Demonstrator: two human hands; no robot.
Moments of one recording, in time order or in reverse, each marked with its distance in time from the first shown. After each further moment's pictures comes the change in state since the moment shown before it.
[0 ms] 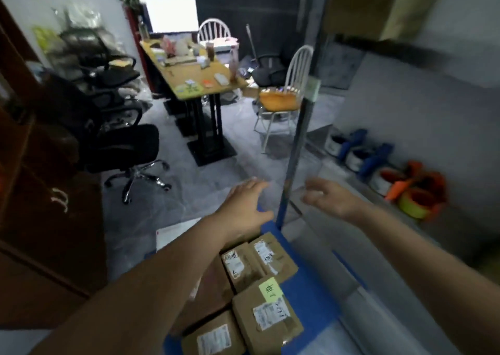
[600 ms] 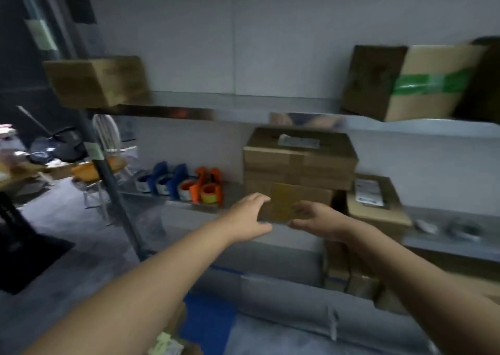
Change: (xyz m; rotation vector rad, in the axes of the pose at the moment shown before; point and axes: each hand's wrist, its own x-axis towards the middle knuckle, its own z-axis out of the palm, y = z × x) left_hand -0.089 0.377 0.135 0.139 -0.427 0.744; right_hand -0.385 0.195 -0.128 0.004 0.453 0.417
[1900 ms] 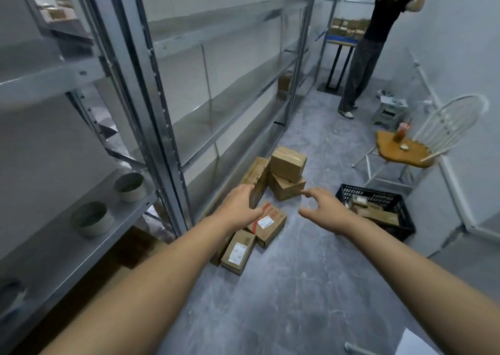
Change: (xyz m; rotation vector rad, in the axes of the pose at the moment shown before) left_hand 0.180 0.785 0.514 -0.197 -0.759 0.924; right_hand -0.575 0.619 -0.195 0.237 0.812 1.255
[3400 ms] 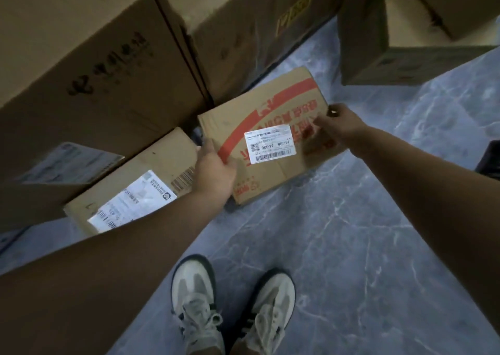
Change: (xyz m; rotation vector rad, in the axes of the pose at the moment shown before) left_hand 0.547 -0.494 0.597 -0.322 0.193 -0.992; right_hand 0.769 0.515 0.507 0.153 -0.437 0.341
